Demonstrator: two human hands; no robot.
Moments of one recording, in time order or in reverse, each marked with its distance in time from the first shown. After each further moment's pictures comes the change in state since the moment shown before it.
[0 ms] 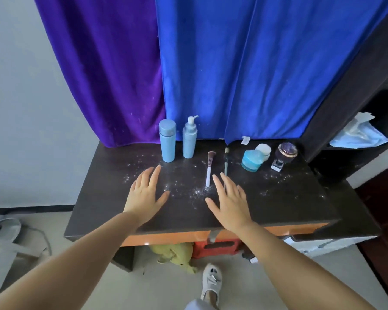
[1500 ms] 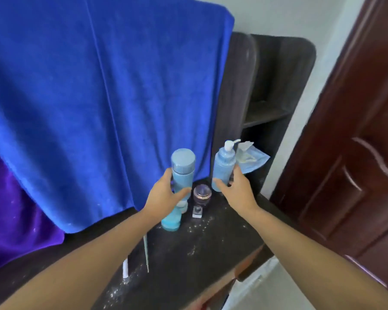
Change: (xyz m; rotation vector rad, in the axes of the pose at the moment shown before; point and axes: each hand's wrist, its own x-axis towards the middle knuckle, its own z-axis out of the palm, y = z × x) left_hand 0.171 0.281 -0.006 -0.683 -0.165 0.374; right_hand 0.042 0.197 -0.169 0.733 0.596 0.419
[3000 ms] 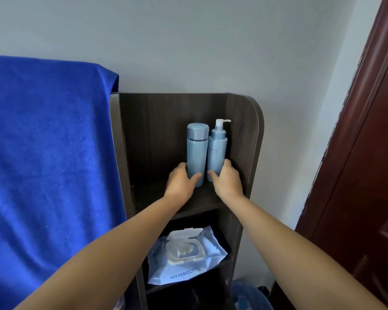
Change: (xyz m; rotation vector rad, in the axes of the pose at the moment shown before) left_hand 0.339 0.193 0.226 0.103 0.297 -0.097; right_hand 0.364 0.082 -0.180 -0.176 0.016 -0.068
